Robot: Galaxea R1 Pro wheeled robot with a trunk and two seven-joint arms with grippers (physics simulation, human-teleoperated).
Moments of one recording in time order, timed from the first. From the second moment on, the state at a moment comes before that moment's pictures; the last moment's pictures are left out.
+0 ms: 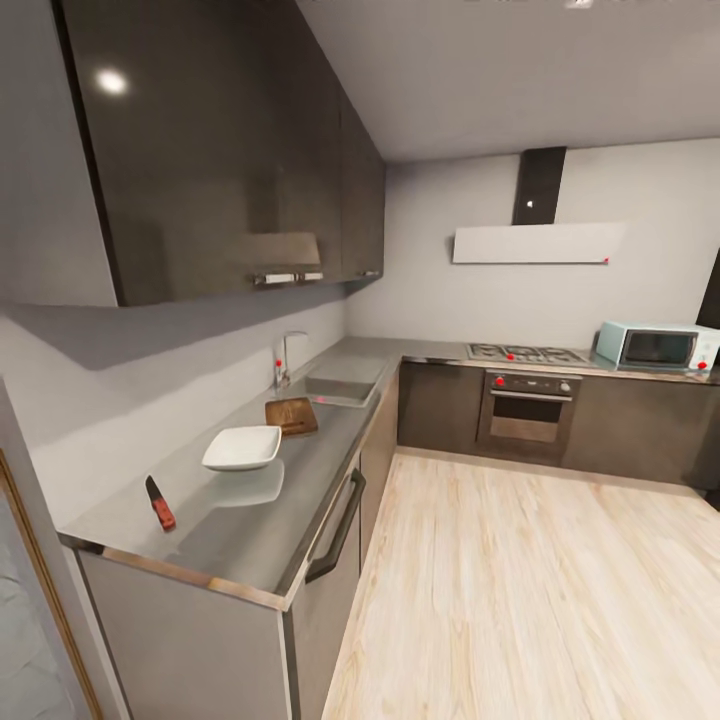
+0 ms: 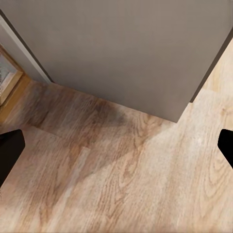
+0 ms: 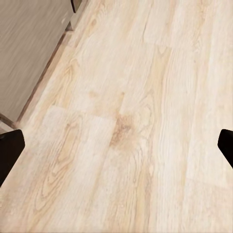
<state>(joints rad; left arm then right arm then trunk) 0.00 0.05 0.04 -0.31 0.03 -0.45 0.09 -0.03 0.03 0.01 -0.49 0.00 -0.29 0.00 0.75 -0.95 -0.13</state>
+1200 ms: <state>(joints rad) 0.00 0.05 0.04 -0.31 0.03 -0.45 0.09 -0.03 0.03 0.01 -0.49 0.00 -0.29 0.00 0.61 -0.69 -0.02</state>
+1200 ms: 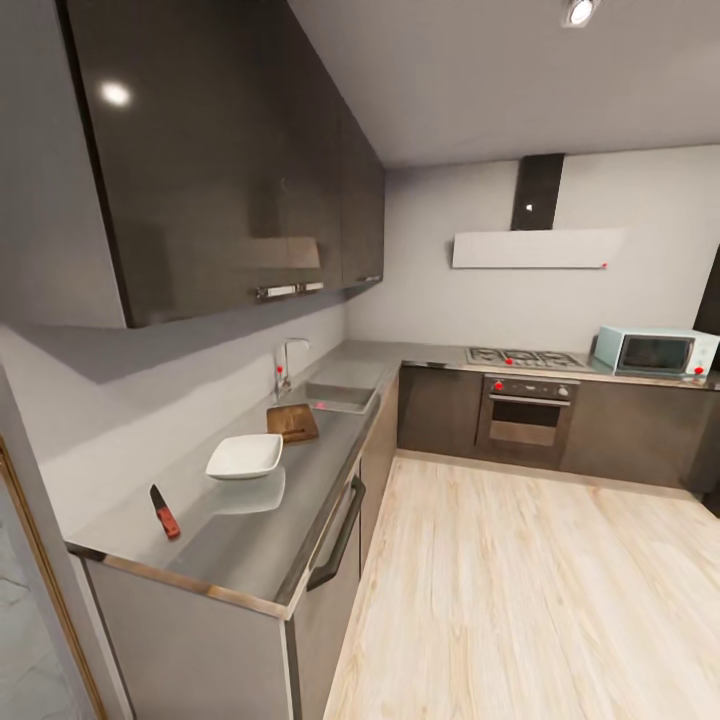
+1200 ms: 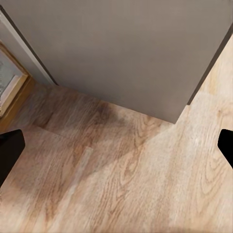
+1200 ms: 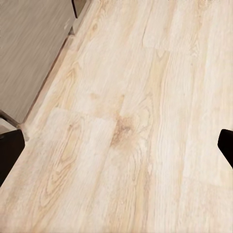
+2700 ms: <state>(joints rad) 0.00 0.05 0.04 -0.31 0.03 -0.45 0.09 -0.03 0.03 0.01 -0.49 0.00 -0.29 0.00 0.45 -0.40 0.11</state>
